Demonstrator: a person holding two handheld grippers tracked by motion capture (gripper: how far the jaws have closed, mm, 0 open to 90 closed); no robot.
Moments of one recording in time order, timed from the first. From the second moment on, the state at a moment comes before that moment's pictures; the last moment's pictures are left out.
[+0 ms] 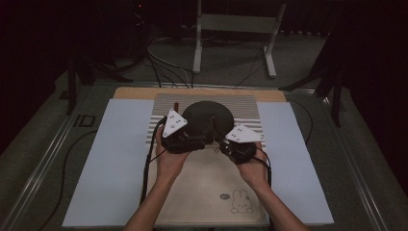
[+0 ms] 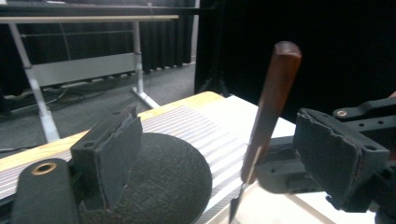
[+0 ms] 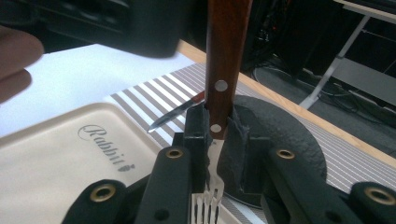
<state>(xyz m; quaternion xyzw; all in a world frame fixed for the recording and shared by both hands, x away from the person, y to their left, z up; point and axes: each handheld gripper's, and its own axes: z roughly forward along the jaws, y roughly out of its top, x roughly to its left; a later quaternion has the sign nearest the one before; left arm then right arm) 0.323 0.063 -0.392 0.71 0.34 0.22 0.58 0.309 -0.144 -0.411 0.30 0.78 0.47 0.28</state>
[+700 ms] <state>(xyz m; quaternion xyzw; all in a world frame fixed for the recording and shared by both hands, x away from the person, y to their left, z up) 0.322 0.056 -0.393 0.71 0.32 0.20 0.59 0.305 -0.127 -0.411 0.29 0.78 0.48 0.26</state>
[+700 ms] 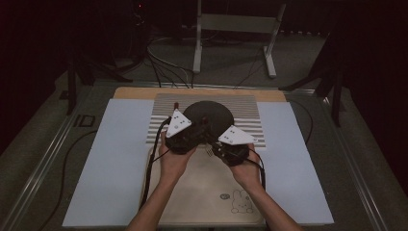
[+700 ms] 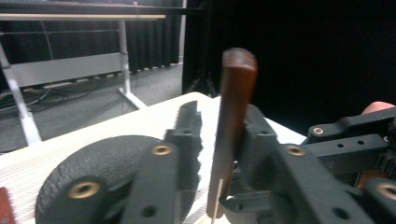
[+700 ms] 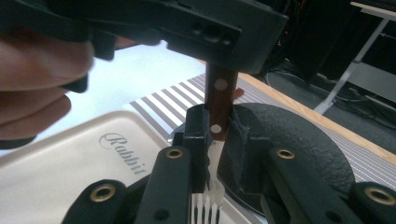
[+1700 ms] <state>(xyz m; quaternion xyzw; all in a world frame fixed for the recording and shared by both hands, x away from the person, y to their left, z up) 0.323 0.078 -0.389 0.72 0.33 0.18 0.58 0.305 -0.155 -0.422 0.34 0.78 0.48 0.23</state>
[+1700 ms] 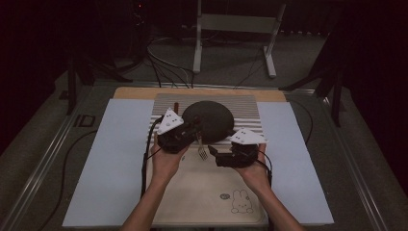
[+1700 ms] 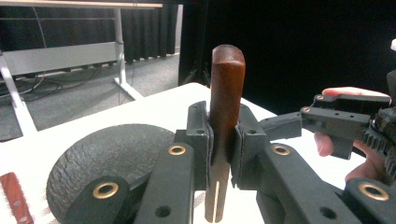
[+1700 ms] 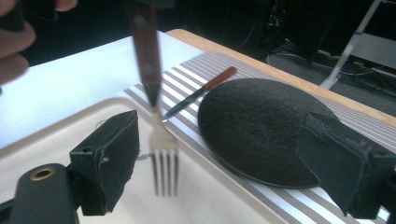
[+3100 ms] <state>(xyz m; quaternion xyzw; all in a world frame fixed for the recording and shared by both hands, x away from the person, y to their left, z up) 0.310 0.158 -0.396 0.73 0.36 0.14 0.56 0.286 -0.218 -0.443 0.40 0.75 0.46 0.28</state>
